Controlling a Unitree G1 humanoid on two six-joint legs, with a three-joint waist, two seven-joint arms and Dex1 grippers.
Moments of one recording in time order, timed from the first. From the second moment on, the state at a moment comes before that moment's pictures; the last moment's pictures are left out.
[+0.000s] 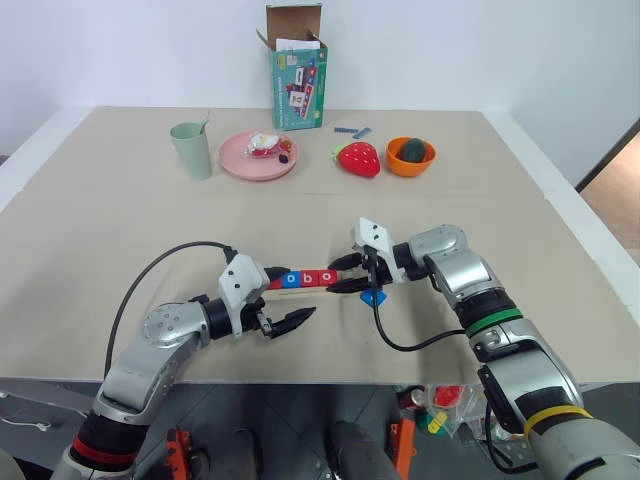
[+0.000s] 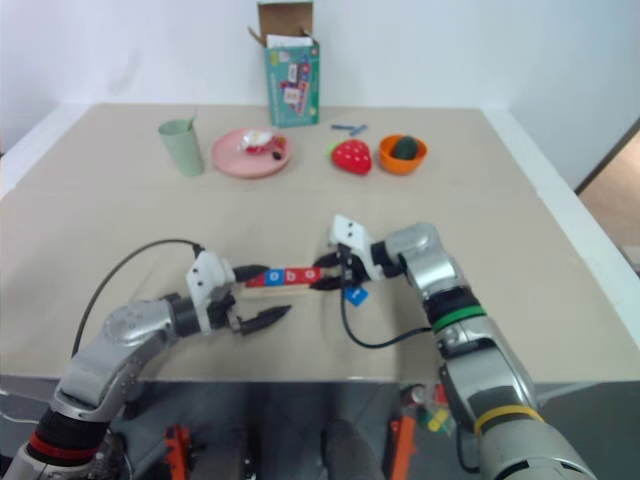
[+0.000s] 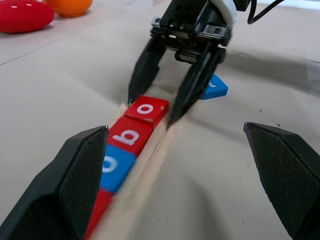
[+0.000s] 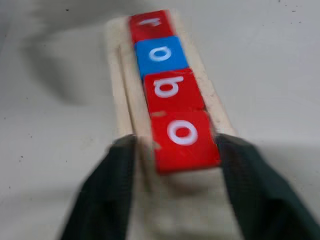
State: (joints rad) left arm -0.20 0.47 -0.14 -0.35 -0.35 0.42 -0.75; right arm -0.87 -0.43 0.28 0.61 0.03 0.17 1.34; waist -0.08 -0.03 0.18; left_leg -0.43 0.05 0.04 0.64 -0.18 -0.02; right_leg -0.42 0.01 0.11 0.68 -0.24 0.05
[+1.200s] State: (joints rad) left arm -0.22 0.49 -0.16 -0.33 -0.33 0.41 -0.79; right arm -0.60 -0.52 0.15 0.08 0.17 0.45 1.03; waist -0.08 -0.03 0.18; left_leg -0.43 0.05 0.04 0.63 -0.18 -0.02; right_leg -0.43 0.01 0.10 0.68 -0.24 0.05
